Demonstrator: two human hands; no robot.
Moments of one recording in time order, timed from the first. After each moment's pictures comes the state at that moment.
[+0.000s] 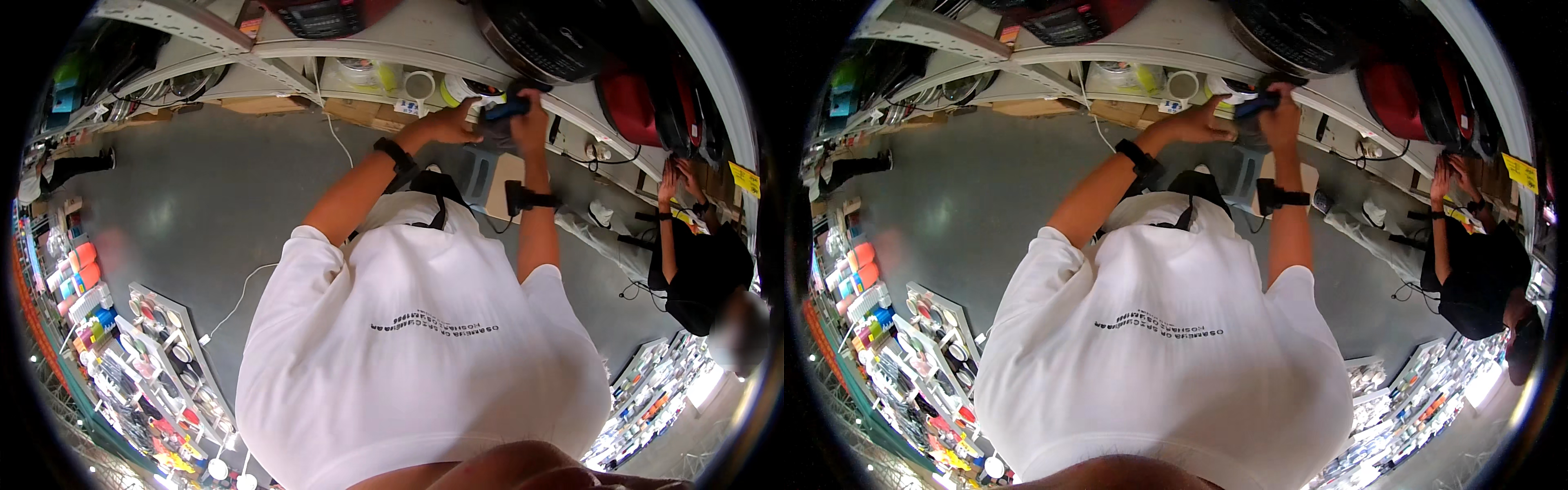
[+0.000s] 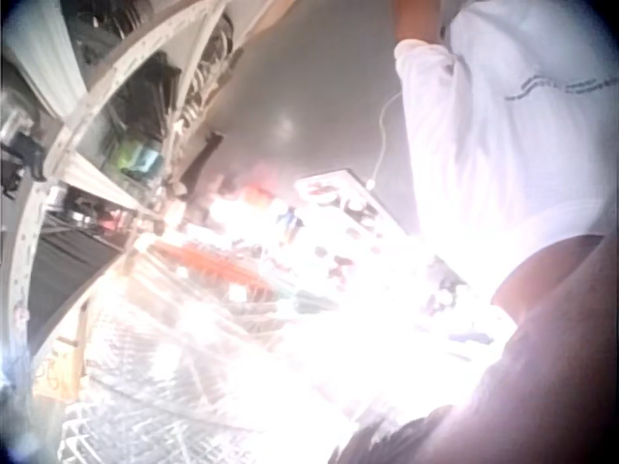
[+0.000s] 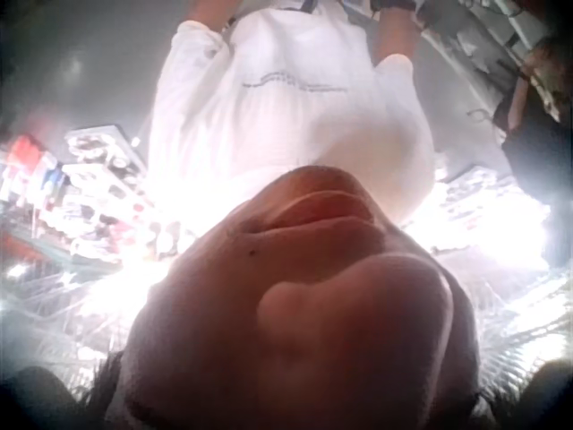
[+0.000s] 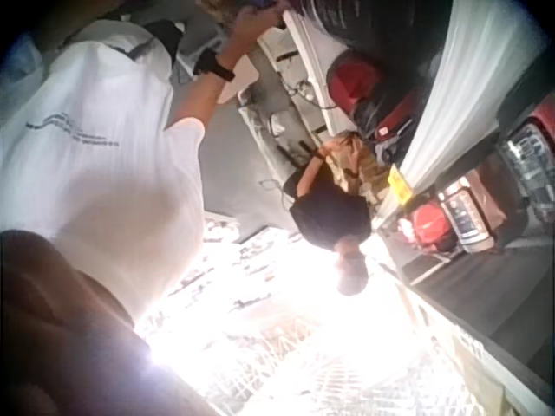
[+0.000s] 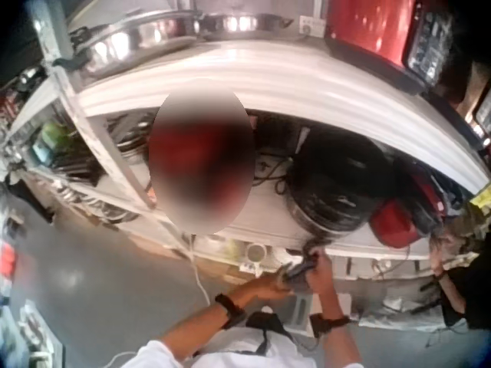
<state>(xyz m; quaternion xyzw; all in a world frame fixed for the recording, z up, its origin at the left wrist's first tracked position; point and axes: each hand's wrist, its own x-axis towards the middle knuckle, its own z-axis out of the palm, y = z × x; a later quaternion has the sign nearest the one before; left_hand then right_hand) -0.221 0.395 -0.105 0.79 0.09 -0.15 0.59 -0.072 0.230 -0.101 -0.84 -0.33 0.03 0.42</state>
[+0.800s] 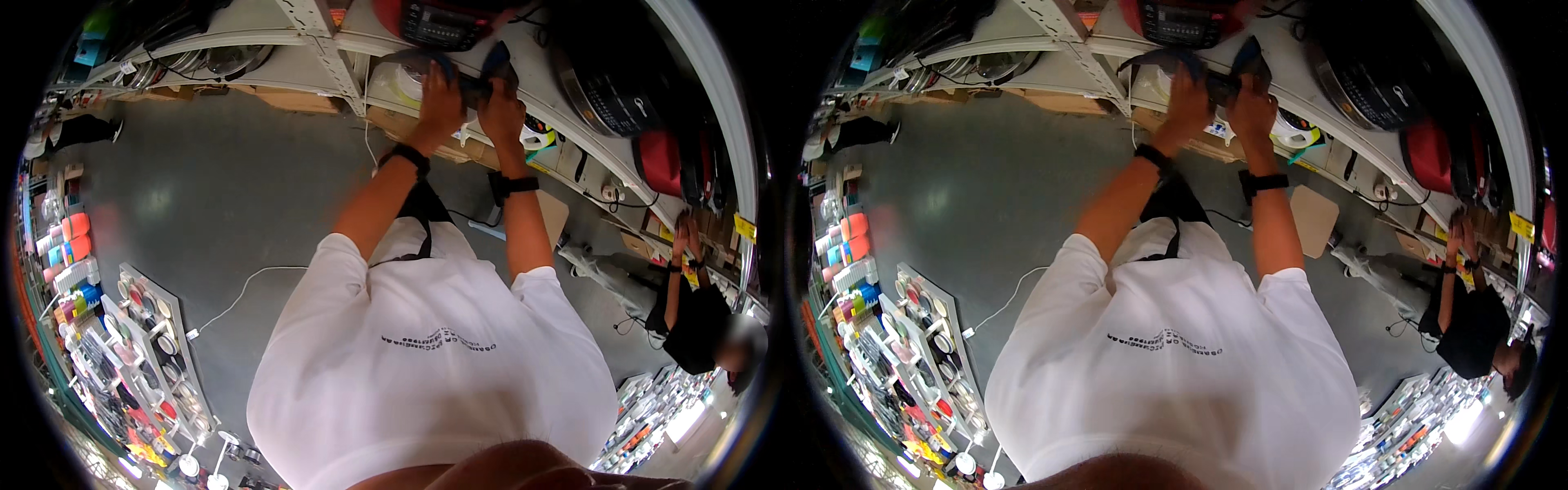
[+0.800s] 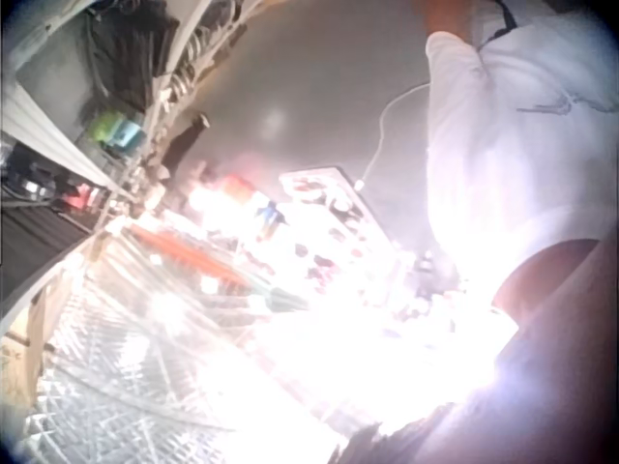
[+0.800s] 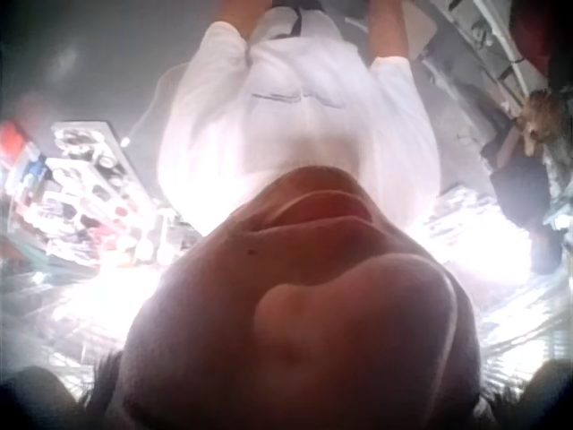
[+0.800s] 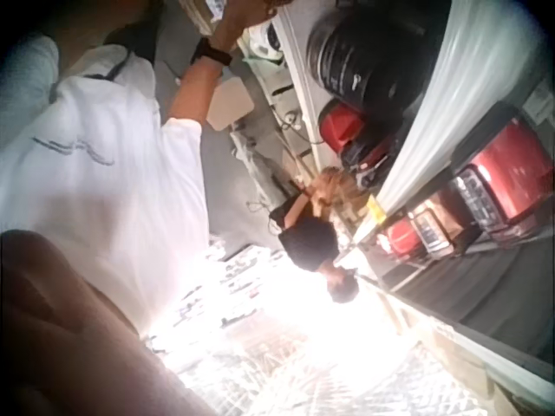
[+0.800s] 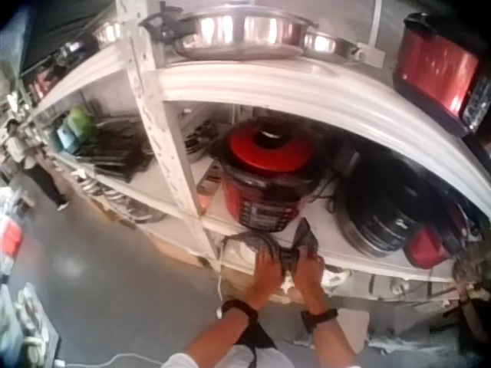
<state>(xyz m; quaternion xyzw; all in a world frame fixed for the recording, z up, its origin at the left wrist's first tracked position) -0.306 0.528 -0.136 0.92 0.28 0.22 0.18 -0.206 0.431 -0.090 -0.89 -0.42 -0.02 0.16</state>
